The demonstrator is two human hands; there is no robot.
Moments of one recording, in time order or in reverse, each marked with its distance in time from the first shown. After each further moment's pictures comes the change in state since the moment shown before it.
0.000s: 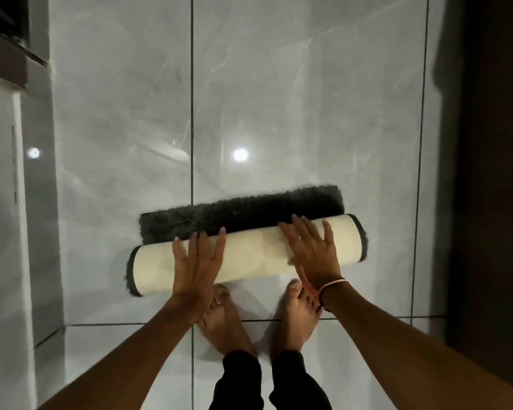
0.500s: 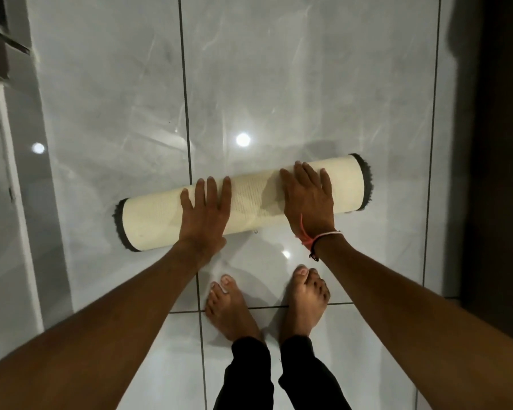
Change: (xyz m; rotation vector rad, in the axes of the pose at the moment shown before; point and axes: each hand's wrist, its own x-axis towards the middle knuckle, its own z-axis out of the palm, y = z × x) left_hand 0.064 -0.011 -0.037 0.047 0.114 0.073; right_hand 0.059 -0.005 -0.026 0.204 0.303 0.107
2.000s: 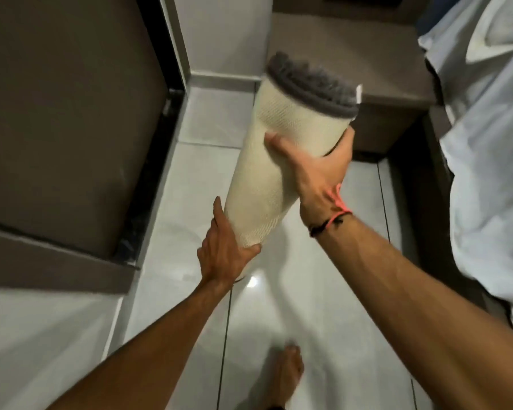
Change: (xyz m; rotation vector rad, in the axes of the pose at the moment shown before) left_hand 0.065 -0.150 -0.420 -0.913 0.707 -0.350; right_hand 0.236 -0.198 -0.511 1.412 0.686 -0.022
